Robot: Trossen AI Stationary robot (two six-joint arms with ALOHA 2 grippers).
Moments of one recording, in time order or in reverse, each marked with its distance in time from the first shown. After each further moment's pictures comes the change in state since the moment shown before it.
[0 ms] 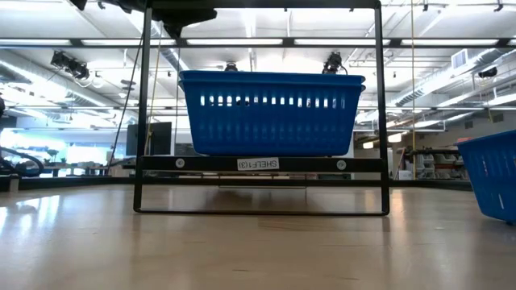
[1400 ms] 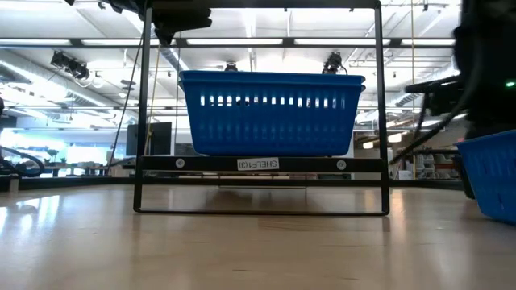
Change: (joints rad) left arm -0.082 0.004 -0.001 -0.068 -0.132 -0.153; right arm -0.466 -0.041 -0.202 -0.206 0.459 -0.814
